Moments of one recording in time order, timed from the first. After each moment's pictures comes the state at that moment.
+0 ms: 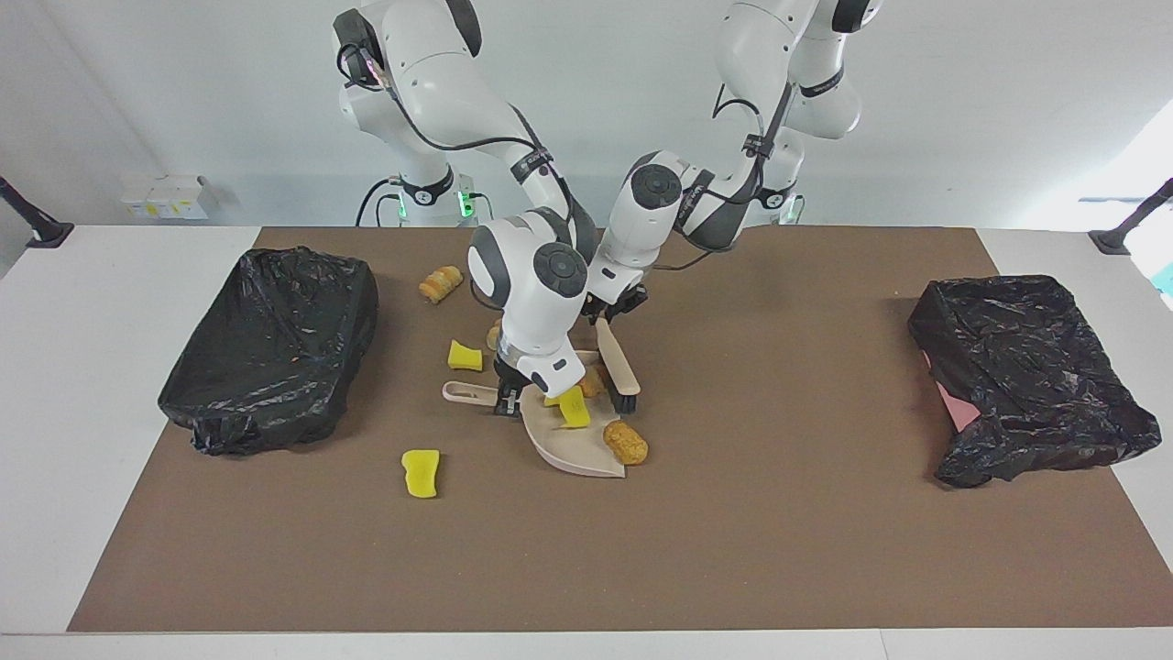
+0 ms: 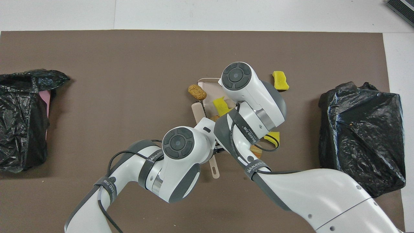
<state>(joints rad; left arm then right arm) -0.63 0.25 -0.14 -2.03 -0.27 2.39 -0.74 0.44 0.53 0.01 -1.54 -0.31 1.92 -0.97</state>
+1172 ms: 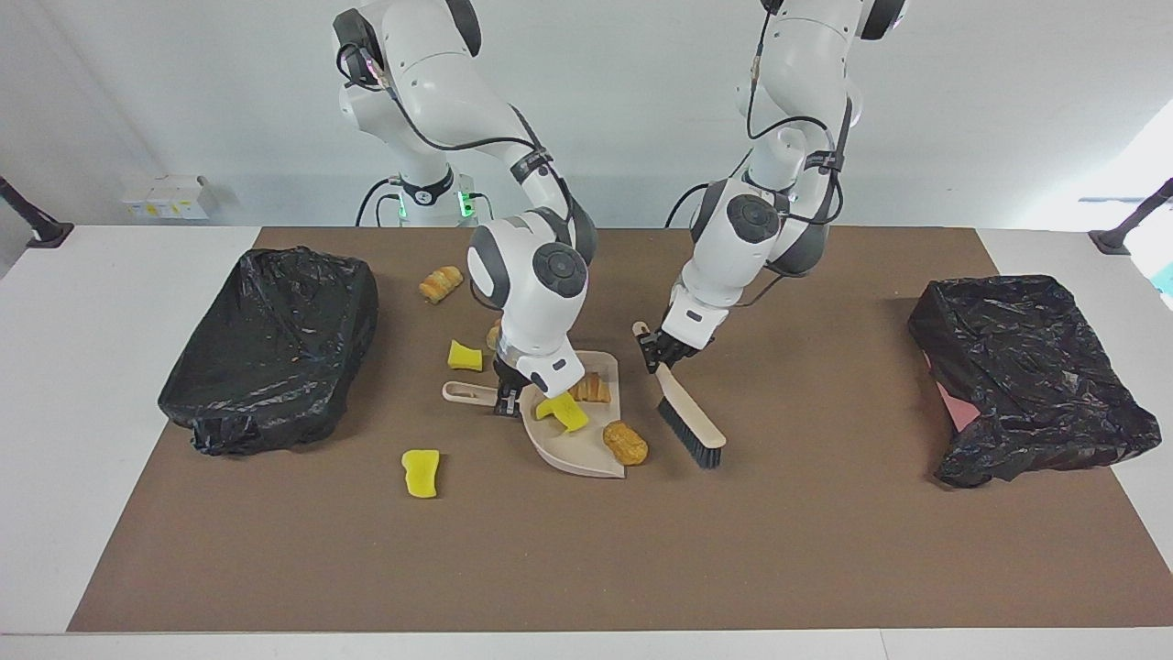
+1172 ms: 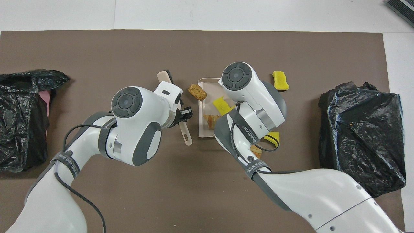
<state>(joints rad) -0.42 0.30 -0.12 -1.91 -0.23 2.35 -0.62 0.43 0.53 0.01 -1.54 -0.31 1.92 -0.97</state>
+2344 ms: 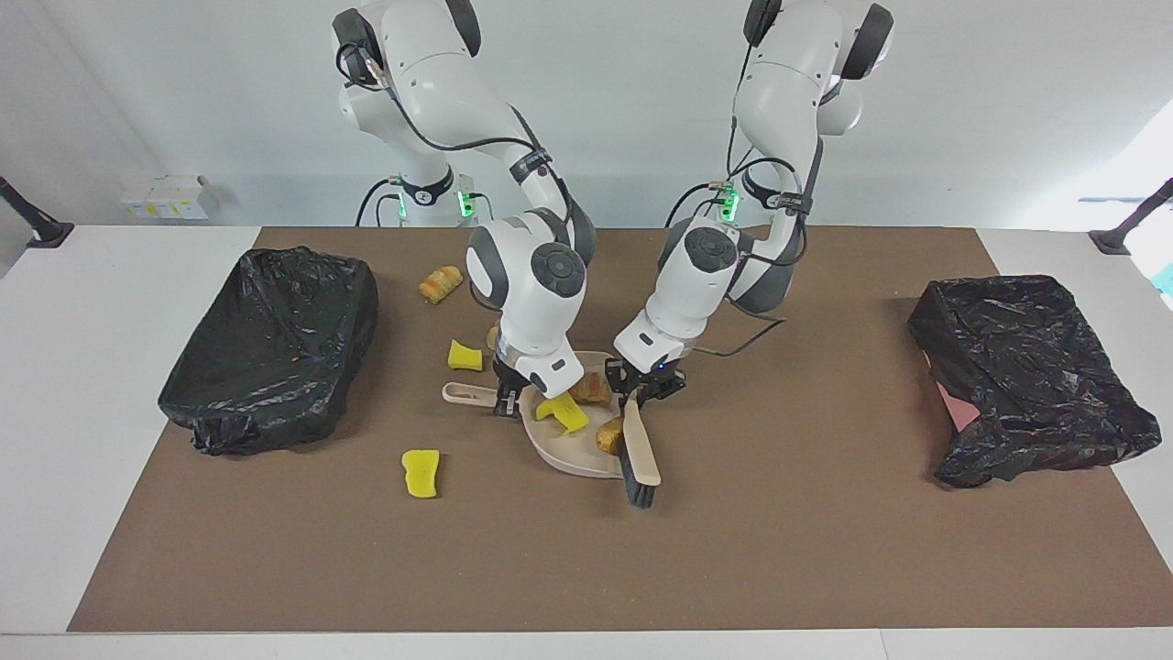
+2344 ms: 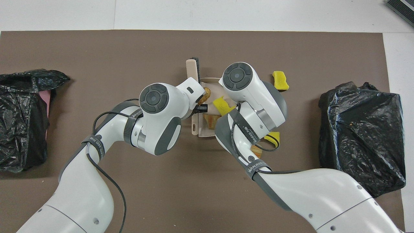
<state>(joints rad) -0.46 0.45 -0.14 -1.78 -0.15 2.43 -0.39 0.43 0.53 0.01 -1.55 -0.31 1.93 -0.97</state>
